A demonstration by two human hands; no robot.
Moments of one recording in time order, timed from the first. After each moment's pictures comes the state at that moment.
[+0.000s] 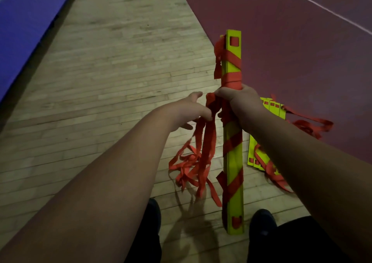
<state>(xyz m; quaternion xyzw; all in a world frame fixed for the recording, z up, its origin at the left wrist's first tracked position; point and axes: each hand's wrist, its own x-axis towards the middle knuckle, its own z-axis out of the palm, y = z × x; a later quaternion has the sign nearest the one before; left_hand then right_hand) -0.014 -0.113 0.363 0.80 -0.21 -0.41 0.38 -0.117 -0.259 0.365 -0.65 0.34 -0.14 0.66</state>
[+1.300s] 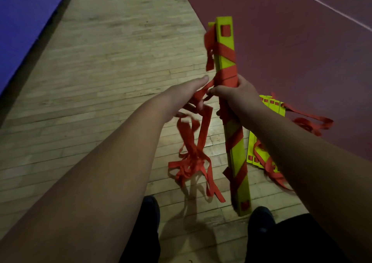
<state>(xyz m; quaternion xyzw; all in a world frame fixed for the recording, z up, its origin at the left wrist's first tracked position) -0.009 -0.109 0.385 0.80 -0.18 -0.40 0.41 -0.124 -0.254 0.377 -0.70 0.28 -0.14 0.65</state>
